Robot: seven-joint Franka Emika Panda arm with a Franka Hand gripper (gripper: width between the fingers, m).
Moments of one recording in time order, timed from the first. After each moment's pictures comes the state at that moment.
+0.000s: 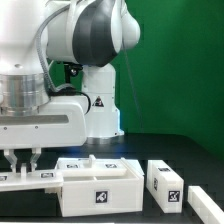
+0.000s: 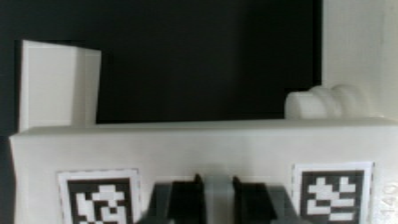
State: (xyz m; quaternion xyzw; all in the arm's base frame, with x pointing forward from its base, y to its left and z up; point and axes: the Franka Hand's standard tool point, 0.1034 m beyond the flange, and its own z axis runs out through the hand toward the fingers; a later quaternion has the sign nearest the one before) arm 0.547 -0.153 0.062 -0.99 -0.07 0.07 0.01
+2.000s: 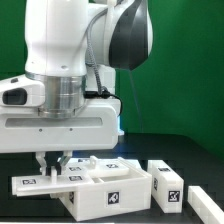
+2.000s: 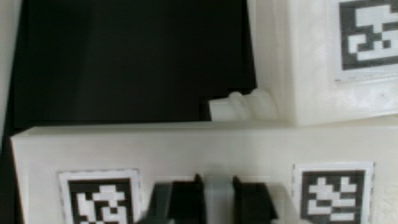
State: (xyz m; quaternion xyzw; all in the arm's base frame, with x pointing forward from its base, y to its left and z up) arm 0.562 -0.106 0.063 -0.99 -0.11 0.06 -0.01
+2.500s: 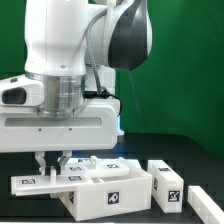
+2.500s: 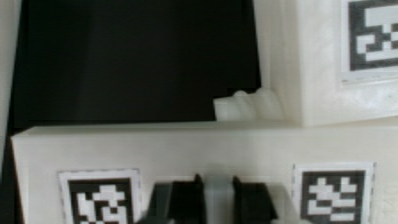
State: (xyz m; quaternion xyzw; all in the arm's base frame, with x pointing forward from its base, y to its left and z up) arm 0.563 -0.100 0.064 -0.99 -0.10 0.06 -0.01
